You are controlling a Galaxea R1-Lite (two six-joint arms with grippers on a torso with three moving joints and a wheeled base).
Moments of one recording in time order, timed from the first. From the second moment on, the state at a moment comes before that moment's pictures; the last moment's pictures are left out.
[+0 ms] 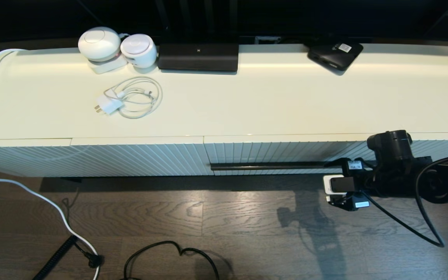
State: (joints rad) left arm 0.00 0.00 0.00 -0.01 0.00 -0.01; right arm 0.12 1.92 -0.98 -0.24 0.18 -1.47
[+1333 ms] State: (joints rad) left arm 0.00 0.00 0.00 -0.01 0.00 -0.01; right arm 0.10 1.81 -0.95 -0.19 0.19 -1.46
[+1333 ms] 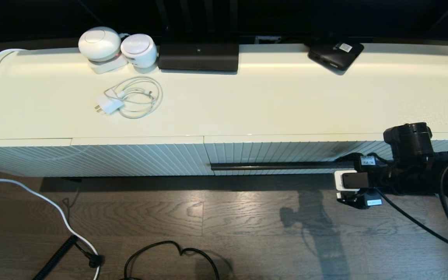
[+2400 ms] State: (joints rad) left arm 0.00 0.00 0.00 -0.01 0.00 -0.01; right arm 0.12 1.89 -1.00 -0.20 0.20 -1.44
